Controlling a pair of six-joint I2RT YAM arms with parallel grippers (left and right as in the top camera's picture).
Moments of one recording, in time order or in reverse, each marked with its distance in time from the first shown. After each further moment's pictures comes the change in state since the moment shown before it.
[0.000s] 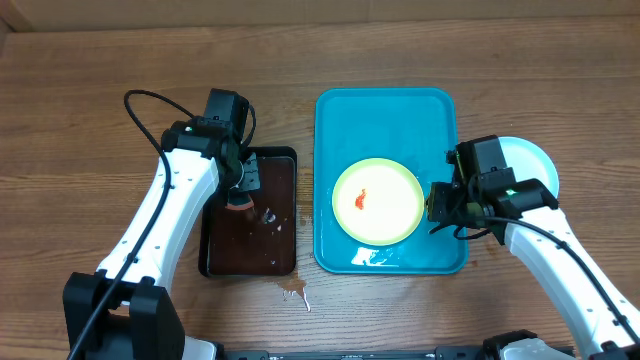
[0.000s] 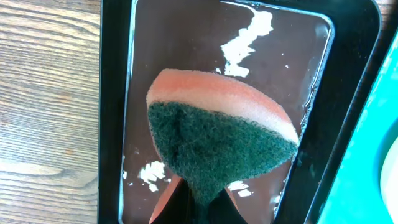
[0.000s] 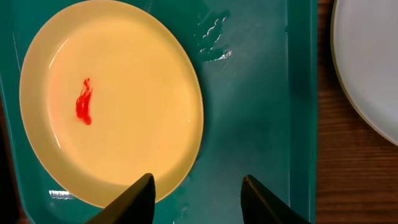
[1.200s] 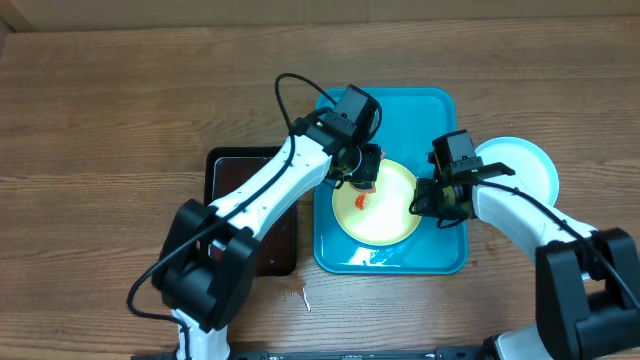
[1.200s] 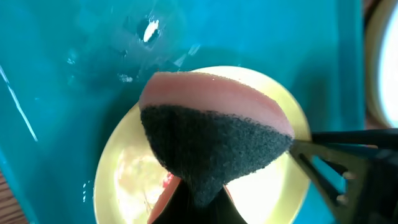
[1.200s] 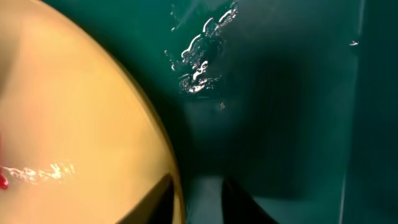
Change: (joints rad) left arm -0.412 0.343 0.235 0.328 0.279 -0.082; right arm 0.000 0.338 0.001 0.224 -0.003 0.002
